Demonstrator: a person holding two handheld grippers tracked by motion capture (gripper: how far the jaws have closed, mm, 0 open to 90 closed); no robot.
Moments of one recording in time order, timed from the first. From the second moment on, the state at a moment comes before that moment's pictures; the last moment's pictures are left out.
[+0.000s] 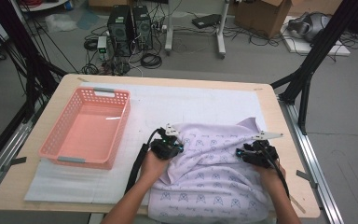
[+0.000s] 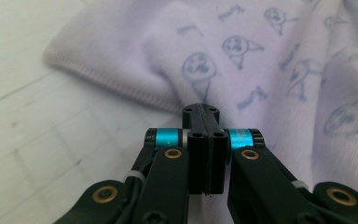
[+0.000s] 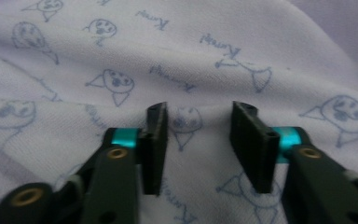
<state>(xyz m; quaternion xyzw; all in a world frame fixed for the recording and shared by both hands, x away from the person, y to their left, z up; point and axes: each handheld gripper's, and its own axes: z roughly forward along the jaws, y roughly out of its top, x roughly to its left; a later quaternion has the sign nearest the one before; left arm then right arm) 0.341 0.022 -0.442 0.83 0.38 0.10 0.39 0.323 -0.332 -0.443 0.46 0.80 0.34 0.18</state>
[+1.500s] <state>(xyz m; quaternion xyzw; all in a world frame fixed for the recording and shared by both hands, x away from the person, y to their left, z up) 0.320 0.068 -0.423 0.79 0.37 0.12 0.47 0.284 -0.338 -0.406 0.42 0.78 0.43 0.16</state>
